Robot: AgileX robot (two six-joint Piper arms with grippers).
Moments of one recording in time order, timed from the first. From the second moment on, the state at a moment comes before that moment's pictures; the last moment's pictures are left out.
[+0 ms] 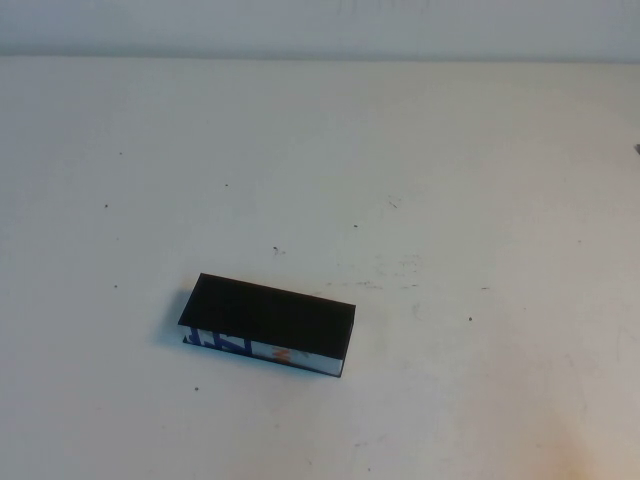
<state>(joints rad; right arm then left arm) 0.07 -0.01 0.03 0.19 0.35 -0.09 -0.07 -0.01 0.03 -1.46 0.04 1.45</state>
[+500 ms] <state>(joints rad) 0.07 -0.01 0.03 0.19 0.35 -0.09 -0.07 -0.01 0.03 -0.97 0.00 1.07</state>
